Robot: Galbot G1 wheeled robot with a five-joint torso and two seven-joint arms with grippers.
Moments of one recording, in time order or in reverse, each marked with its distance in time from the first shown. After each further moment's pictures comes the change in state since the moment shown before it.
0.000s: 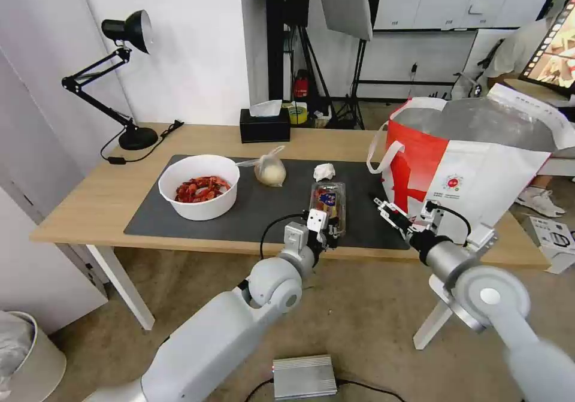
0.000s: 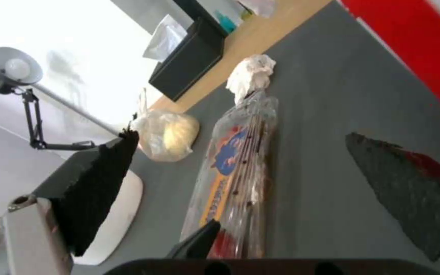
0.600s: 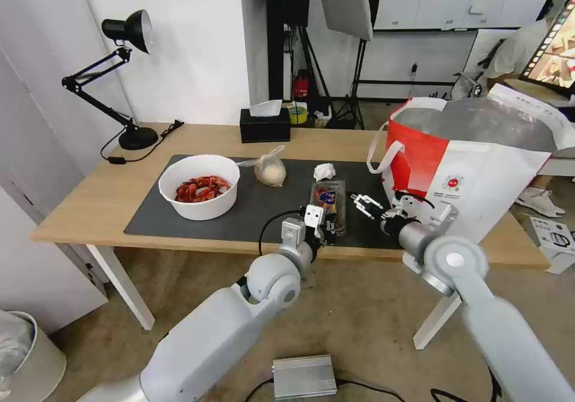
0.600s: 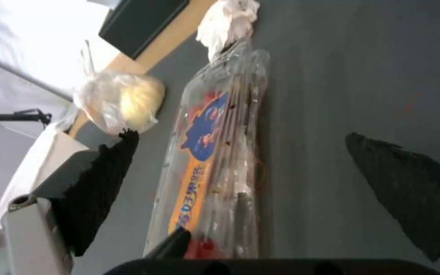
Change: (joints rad) left arm -0.005 0.006 -0.004 -0.002 -0.034 -0.001 -0.025; right arm 0.220 0.090 -0.126 -0.125 0.013 -0.173 0.220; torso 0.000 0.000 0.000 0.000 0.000
